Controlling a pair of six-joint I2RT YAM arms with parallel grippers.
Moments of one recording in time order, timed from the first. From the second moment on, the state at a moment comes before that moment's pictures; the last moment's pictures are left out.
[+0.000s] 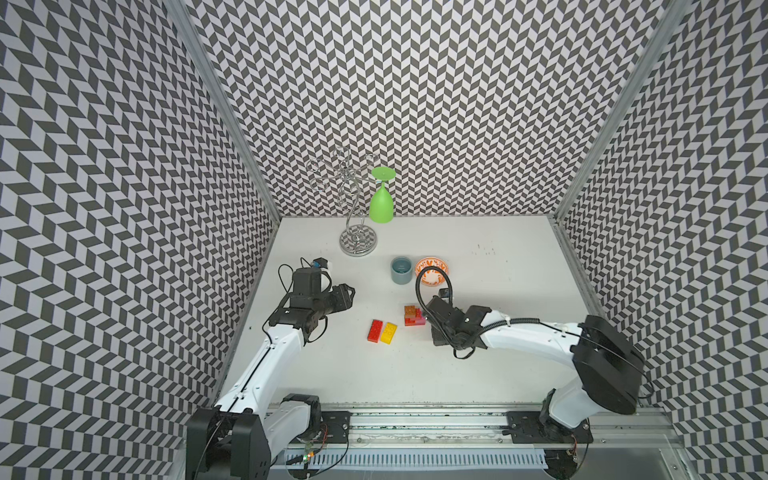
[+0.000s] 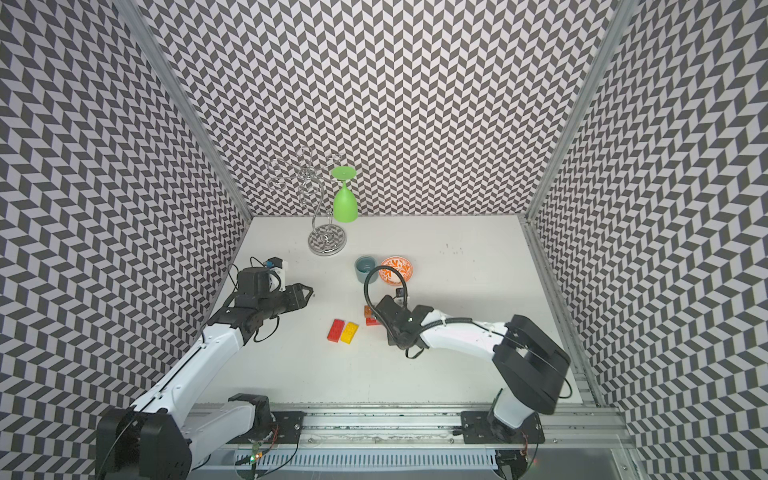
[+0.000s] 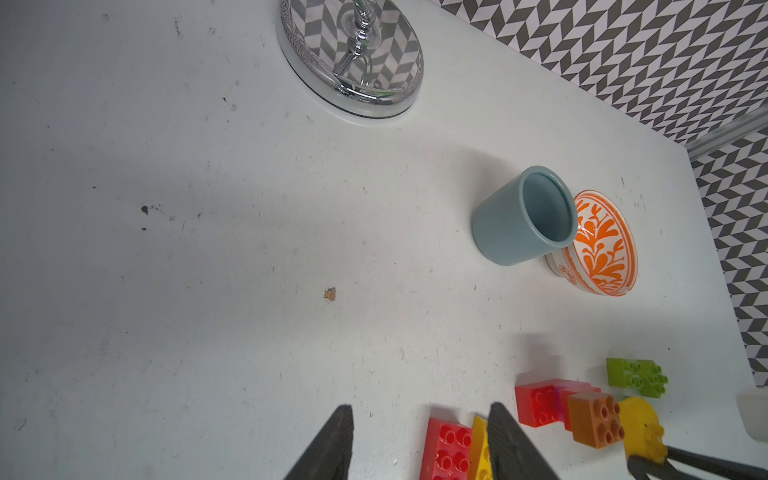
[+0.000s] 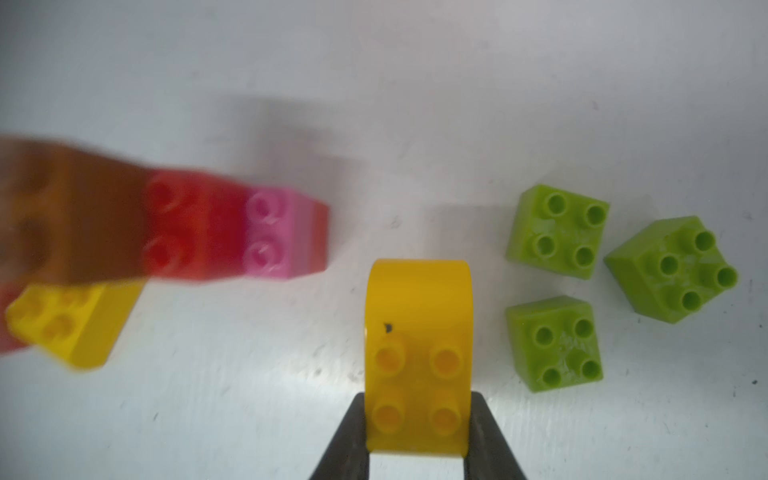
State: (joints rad) left arm -0.10 1.08 0.70 -0.35 0.27 -0.36; right arm 1.00 1.55 0.93 -0.56 0.30 0.74
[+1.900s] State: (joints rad) left arm -0.08 1.08 0.70 -0.35 0.27 -0.36; right arm 1.20 1.30 0.28 0.47 -0.14 -0.22
